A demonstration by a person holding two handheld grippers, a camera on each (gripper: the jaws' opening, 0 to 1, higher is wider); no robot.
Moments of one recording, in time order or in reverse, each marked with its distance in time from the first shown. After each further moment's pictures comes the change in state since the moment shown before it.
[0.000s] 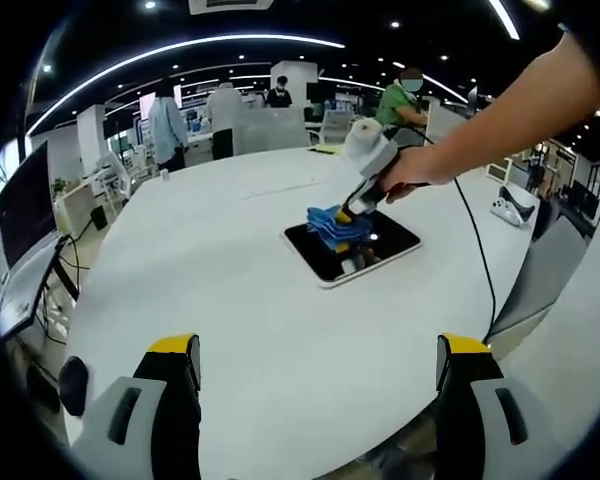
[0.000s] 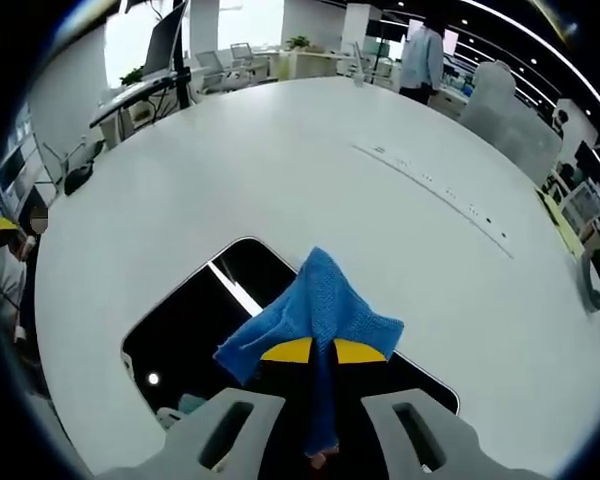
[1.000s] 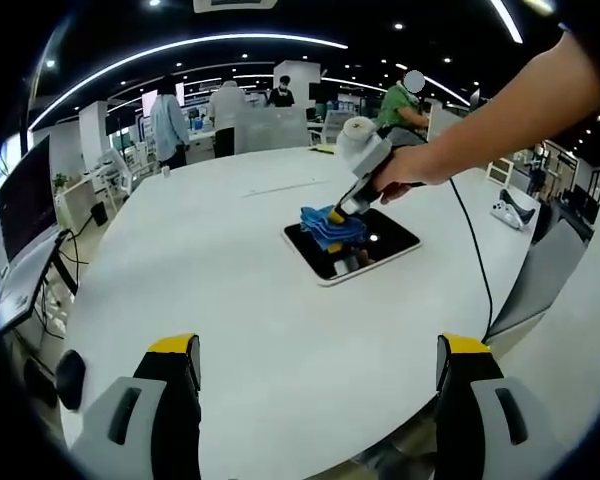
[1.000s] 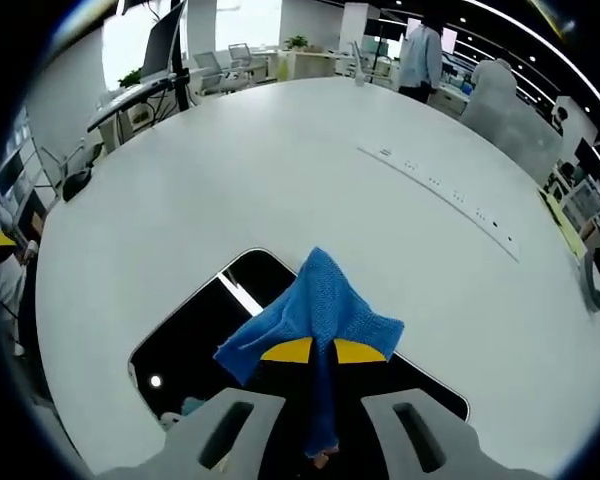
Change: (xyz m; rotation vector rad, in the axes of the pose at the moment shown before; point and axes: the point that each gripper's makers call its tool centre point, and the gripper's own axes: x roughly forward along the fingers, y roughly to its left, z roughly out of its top) left arm 0.001 0.000 -0.004 -0.011 0.002 0.004; right arm 0.001 0.013 0.008 0.007 0.005 0.004
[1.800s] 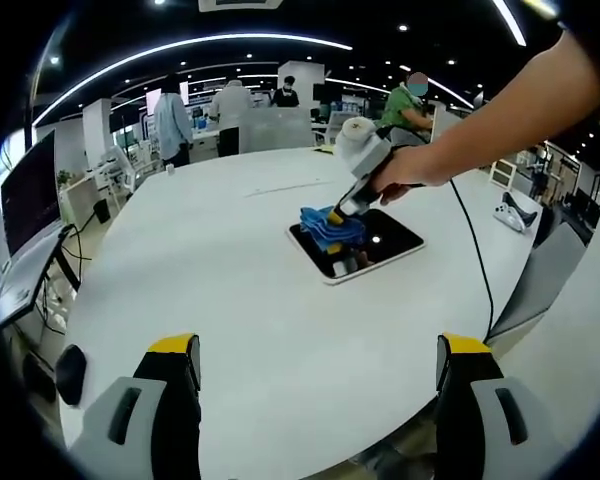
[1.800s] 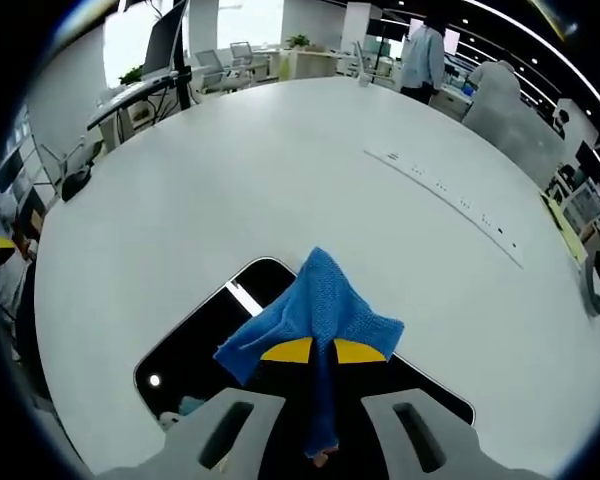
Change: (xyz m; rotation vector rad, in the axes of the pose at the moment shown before) left arm -0.003 0.006 -0.003 -0.021 -0.008 0.006; right arm 0.006 0.005 0.007 -0.009 0.003 -0.003
